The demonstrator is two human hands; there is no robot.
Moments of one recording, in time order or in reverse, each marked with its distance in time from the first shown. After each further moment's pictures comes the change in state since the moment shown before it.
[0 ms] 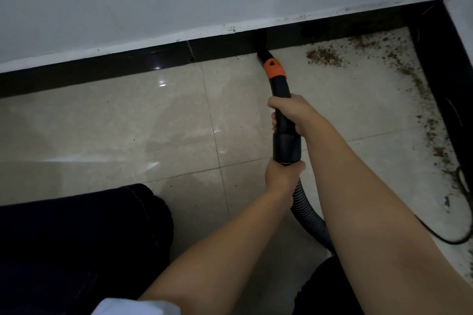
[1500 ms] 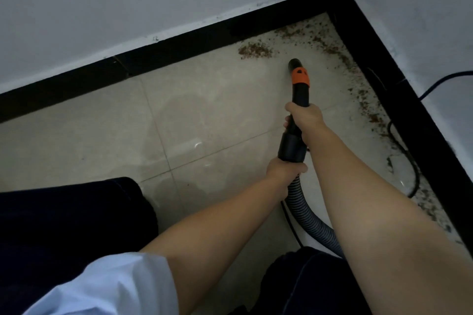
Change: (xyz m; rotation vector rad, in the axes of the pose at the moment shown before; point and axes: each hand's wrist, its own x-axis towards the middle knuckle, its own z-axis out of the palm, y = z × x) left_hand -0.008 -0.058 0.102 0.292 -0.259 -0.061; right_hand -0.031 0.077 -0.143 0.342 0.376 -0.020
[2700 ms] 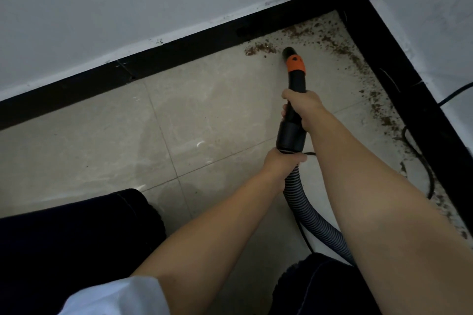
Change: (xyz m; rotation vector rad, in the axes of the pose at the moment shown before) left_hand 0.008 0.031 -0.026 0.009 0.001 0.080; right_hand 0.015 -0.030 0.034 -0.026 -0.065 0.019
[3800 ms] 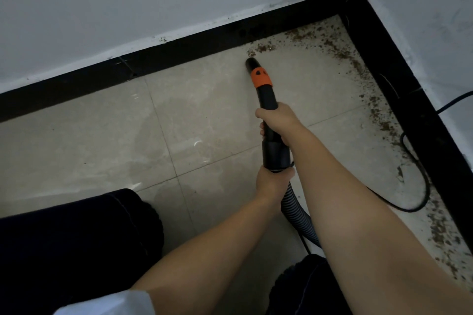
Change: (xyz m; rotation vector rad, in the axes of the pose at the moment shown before) left_hand -0.016 -0.029 -0.008 -0.127 0.160 0.025; right_hand -0.021 0.020 0.034 -0.221 -0.172 -0.050
